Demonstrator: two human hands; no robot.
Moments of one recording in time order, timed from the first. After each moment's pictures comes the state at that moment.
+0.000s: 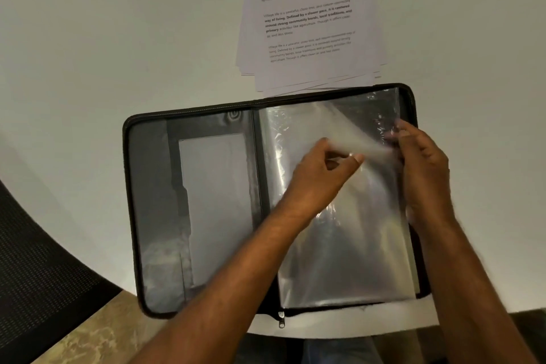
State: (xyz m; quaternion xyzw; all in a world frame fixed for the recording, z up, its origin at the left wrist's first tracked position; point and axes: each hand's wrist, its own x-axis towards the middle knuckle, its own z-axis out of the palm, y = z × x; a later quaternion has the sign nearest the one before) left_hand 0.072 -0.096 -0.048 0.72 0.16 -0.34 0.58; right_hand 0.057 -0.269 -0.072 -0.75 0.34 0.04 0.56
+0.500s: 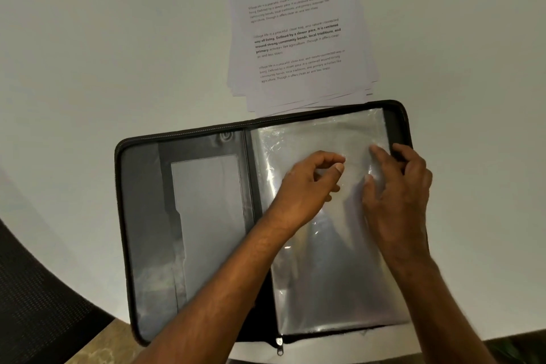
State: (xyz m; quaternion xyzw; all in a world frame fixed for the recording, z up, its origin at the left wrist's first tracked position) left_hand 0.090 -0.091 -0.055 0.72 0.12 -0.34 0.59; right_hand 0.038 -0.250 -0.085 -0.94 0.20 0.04 0.26
